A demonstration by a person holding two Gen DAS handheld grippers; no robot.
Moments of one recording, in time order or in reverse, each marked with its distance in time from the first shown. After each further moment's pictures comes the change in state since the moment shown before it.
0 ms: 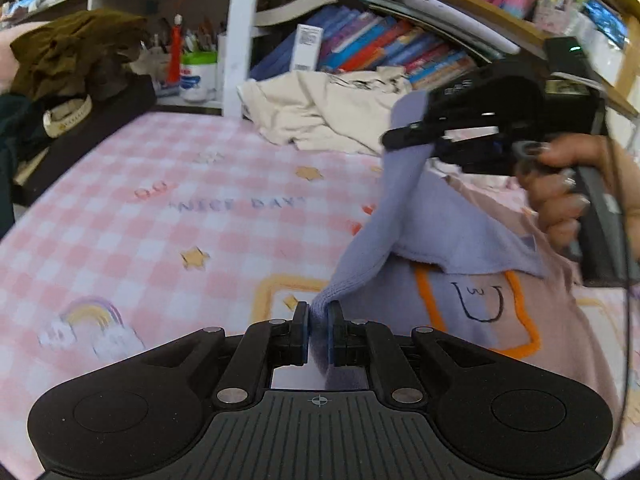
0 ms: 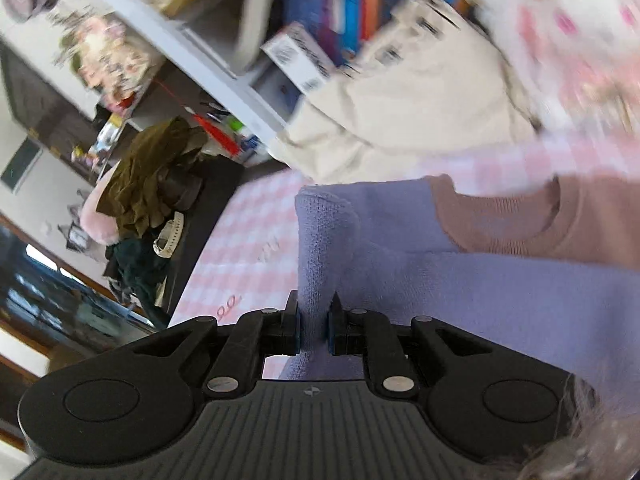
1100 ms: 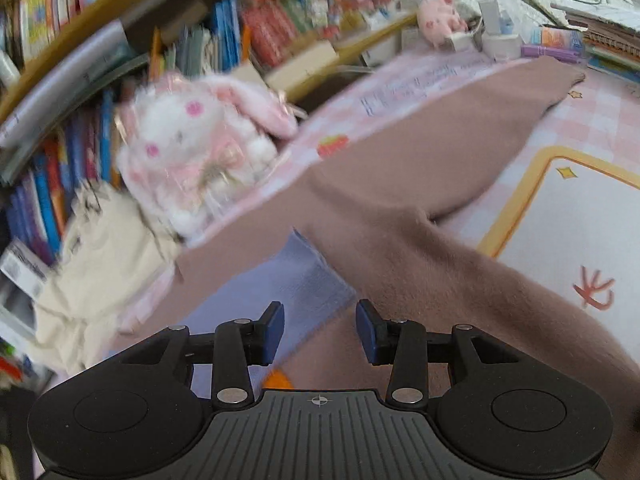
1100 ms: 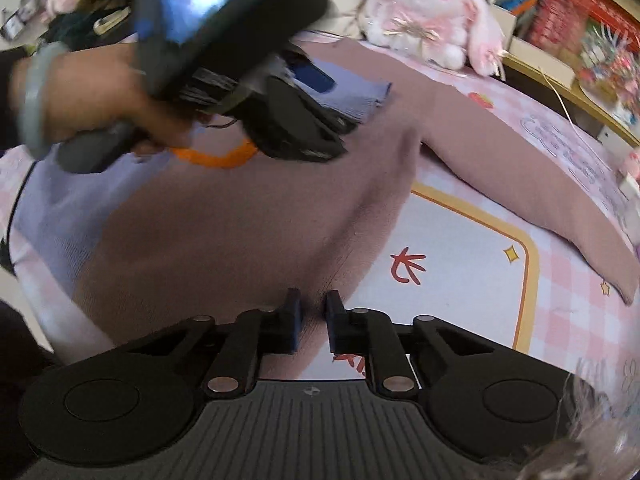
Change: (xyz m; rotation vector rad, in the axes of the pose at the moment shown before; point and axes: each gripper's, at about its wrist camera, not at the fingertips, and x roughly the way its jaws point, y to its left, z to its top) left arm 0.137 -0.285 -0.022 0.940 -0.047 -0.034; right arm -0.198 -0.092 -0.195 -0.465 0.218 -0.416
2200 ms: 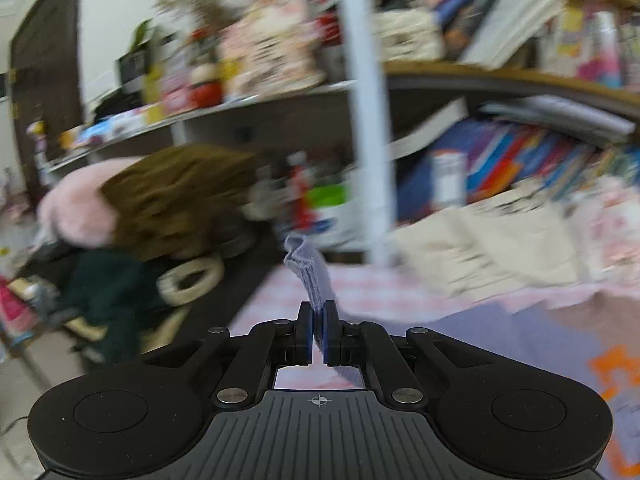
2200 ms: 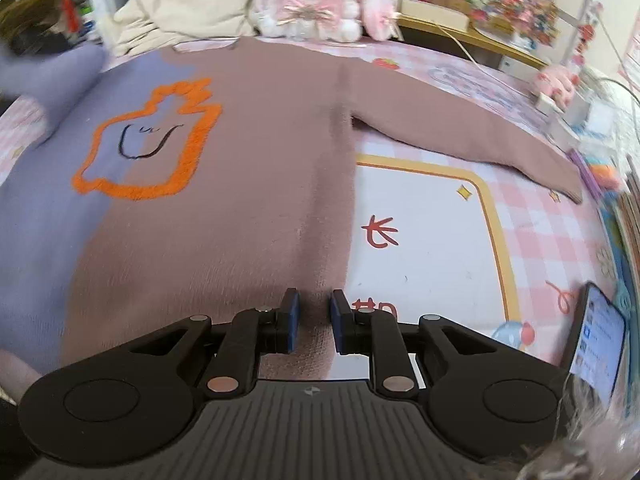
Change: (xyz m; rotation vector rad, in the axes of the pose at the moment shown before) left arm -0.154 0.329 -0.246 -0.786 -0.066 0.481; right arm 0.005 0.030 0.007 0.351 0.008 -0.271
